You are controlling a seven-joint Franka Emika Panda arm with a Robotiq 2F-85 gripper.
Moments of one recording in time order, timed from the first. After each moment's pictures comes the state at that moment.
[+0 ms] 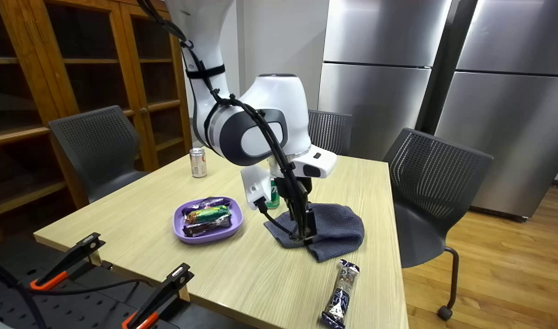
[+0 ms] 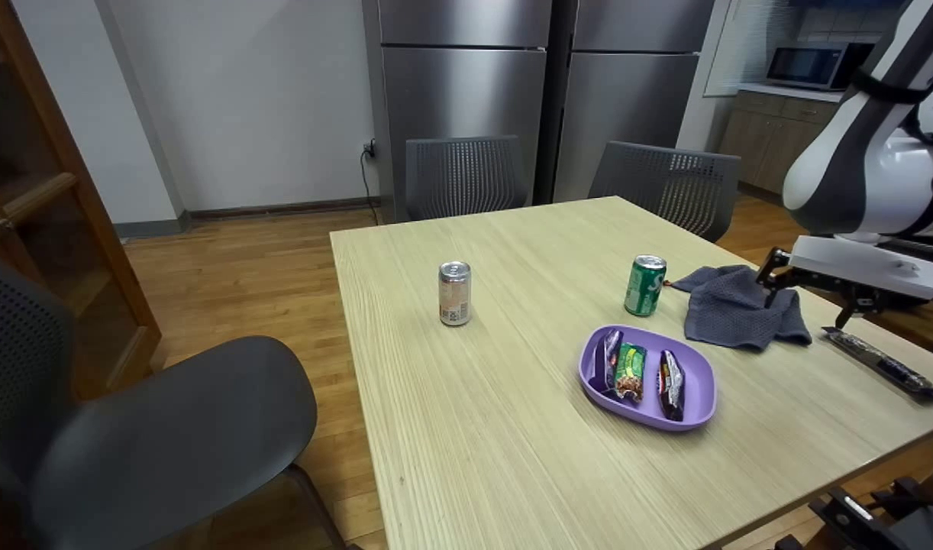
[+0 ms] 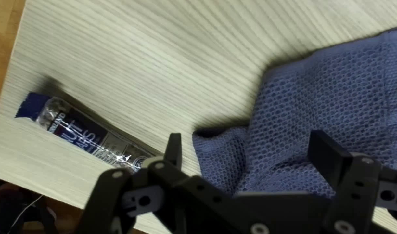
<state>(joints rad) -0.17 0.57 -0.25 -2.43 0.27 3.15 0.27</state>
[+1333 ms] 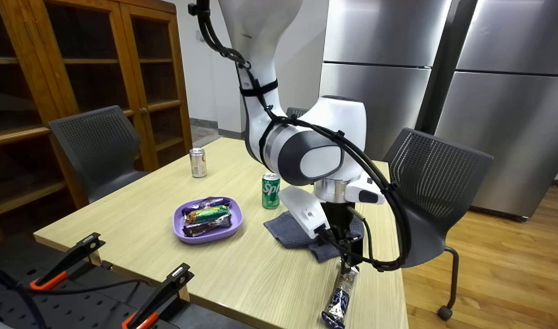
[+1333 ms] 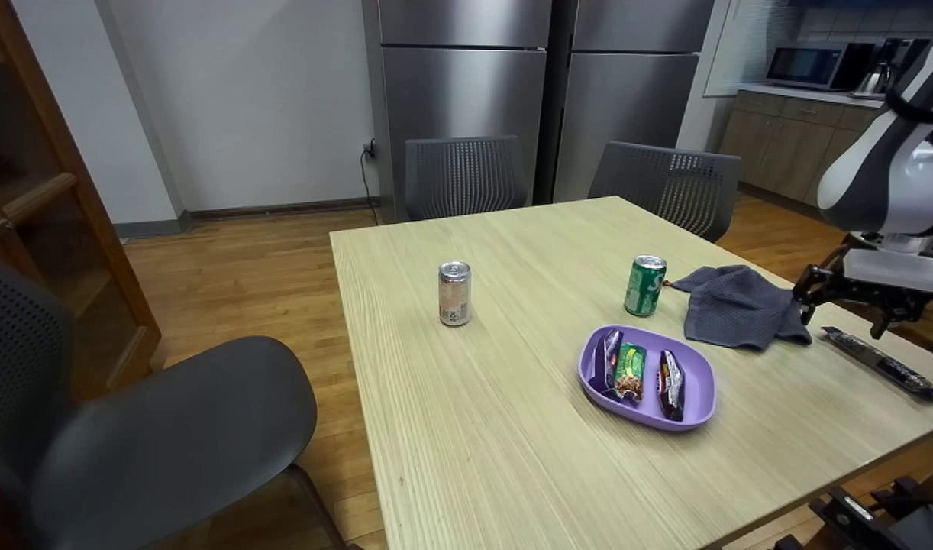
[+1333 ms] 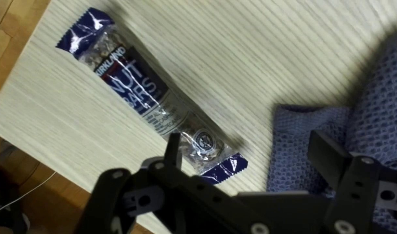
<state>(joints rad) -0.43 0.69 -0.18 -2.22 0.18 2.97 0.01</state>
